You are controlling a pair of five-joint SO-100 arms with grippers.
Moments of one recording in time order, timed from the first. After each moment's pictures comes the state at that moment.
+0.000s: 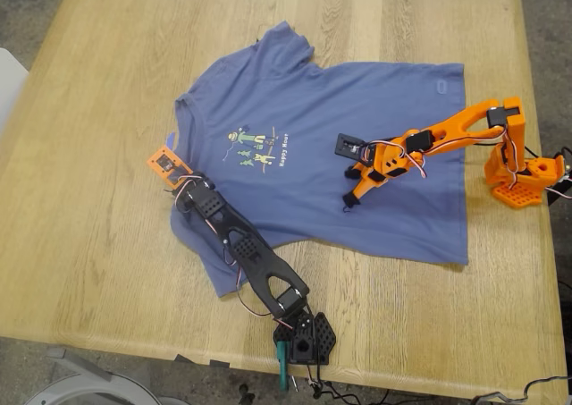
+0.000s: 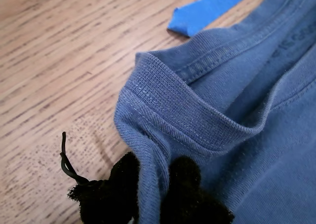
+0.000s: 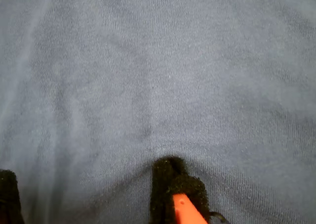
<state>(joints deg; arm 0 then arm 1) -38.5 6.9 -17.0 75.8 -97.2 -9.3 70.5 102.9 9.5 -79.5</state>
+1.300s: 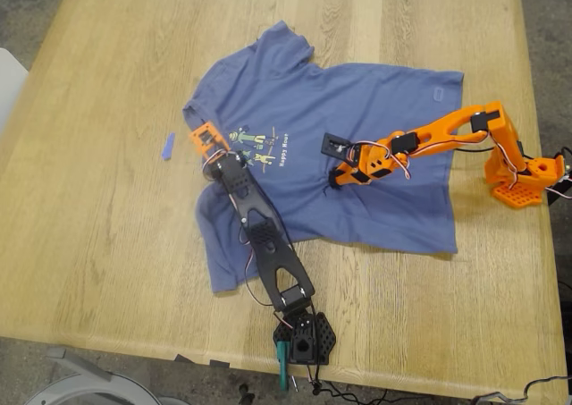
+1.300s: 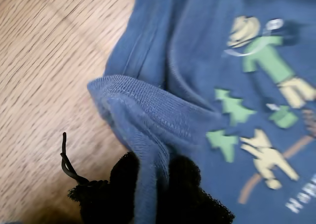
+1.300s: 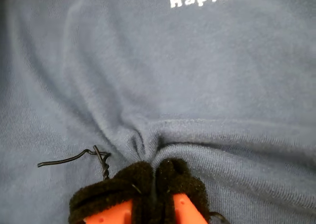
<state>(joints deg) -24.3 20.0 -16.9 91.1 -97.5 -3.1 57.7 86.6 11.1 -79.8</state>
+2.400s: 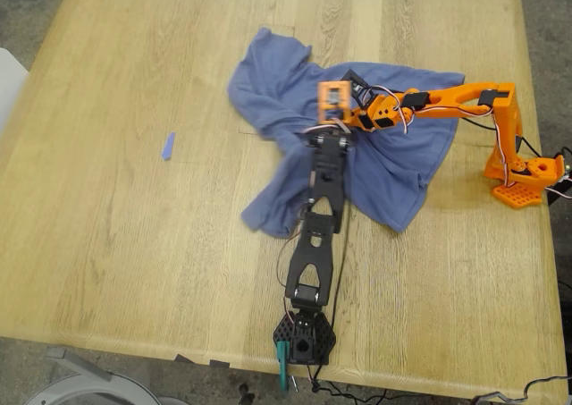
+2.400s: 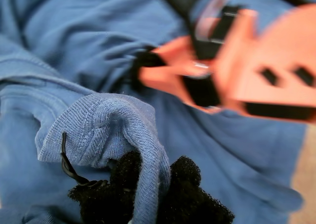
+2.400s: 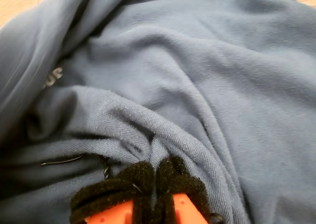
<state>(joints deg) 17.6 33.4 -16.9 93.1 -97.9 17.6 70.0 92.4 8.8 -80.3</state>
